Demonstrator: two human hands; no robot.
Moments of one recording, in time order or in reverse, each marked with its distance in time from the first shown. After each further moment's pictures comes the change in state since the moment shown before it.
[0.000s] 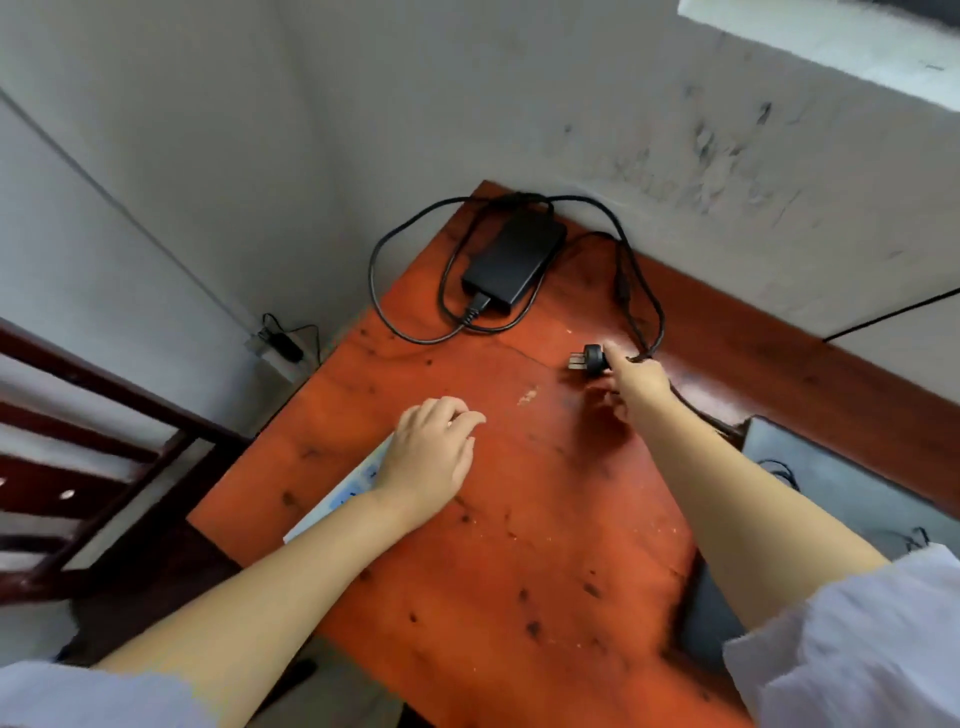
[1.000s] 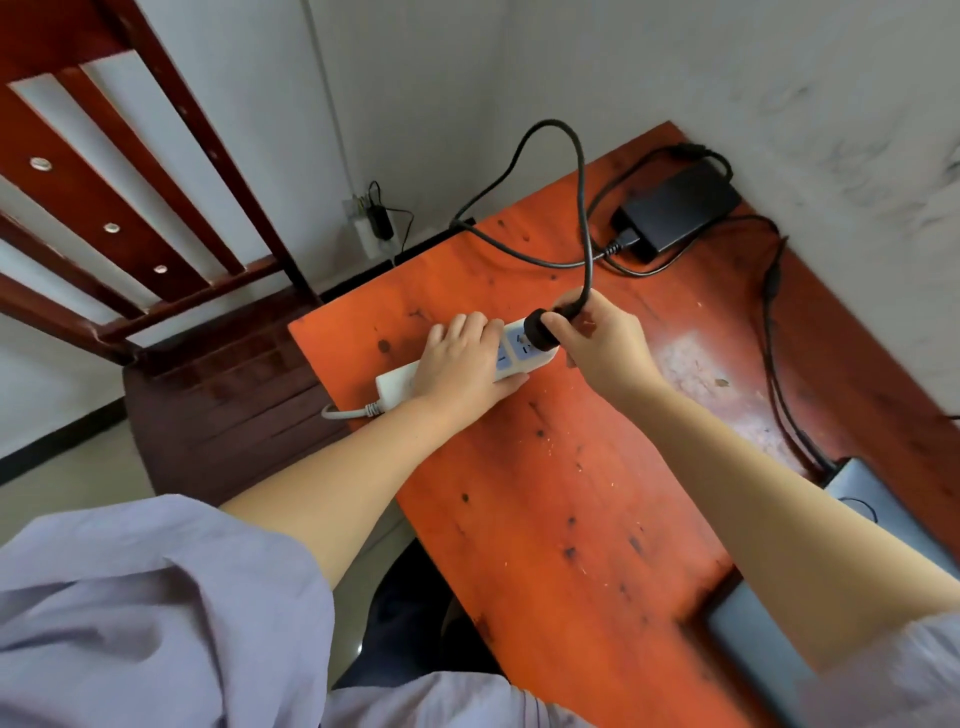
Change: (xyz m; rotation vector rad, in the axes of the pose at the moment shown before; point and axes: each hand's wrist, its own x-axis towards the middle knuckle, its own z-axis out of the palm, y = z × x) left_hand -0.053 -0.042 0.026 0.130 0.091 -0.435; right_hand -0.110 0.015 0.099 -0.603 -0.473 -0.839
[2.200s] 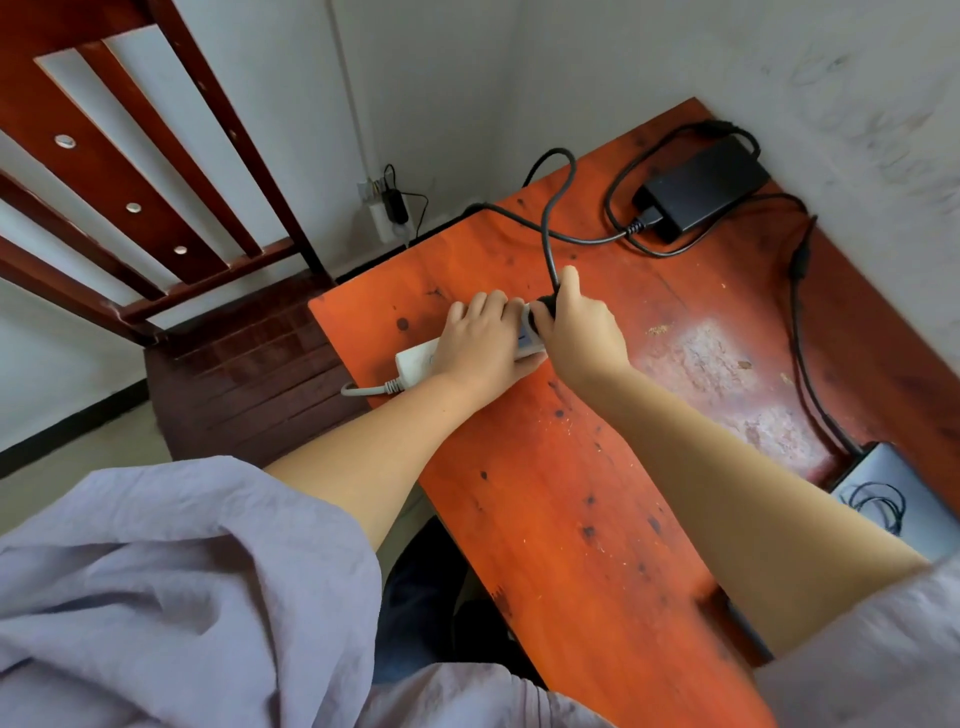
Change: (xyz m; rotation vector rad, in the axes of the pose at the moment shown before) left_hand 0.001 0.000 0.000 -0.011 -0.004 0.009; right_hand -0.008 -0.024 0.041 -0.440 -0.051 0.001
